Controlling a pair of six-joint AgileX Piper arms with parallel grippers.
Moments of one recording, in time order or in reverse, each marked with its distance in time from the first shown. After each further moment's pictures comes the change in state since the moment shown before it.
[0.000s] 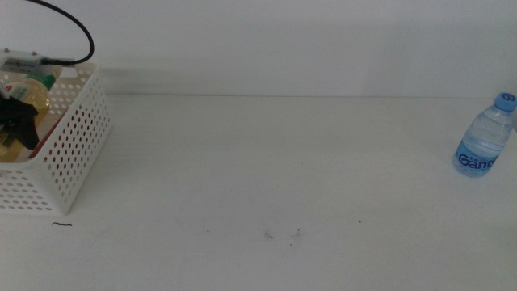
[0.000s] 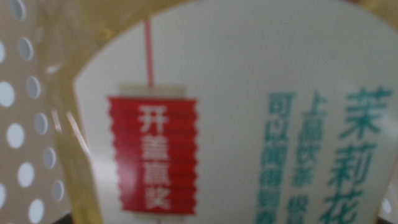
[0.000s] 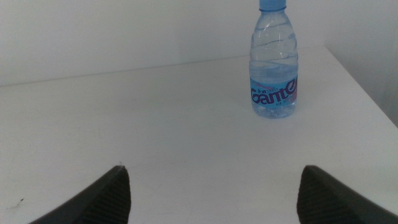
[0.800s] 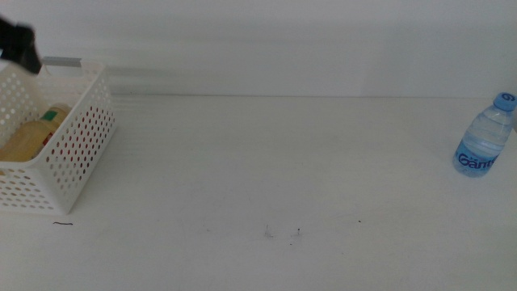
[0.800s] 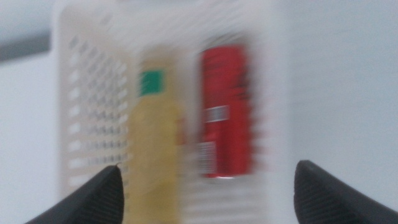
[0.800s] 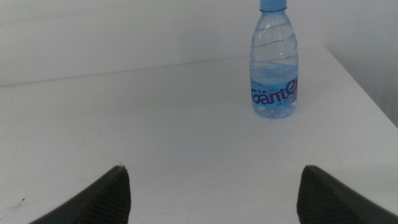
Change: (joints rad) left arm -0.117 -0.318 0.016 0.005 -0.033 -0.096; right arm 0.000 0.000 0.000 0.000 0.000 0.000
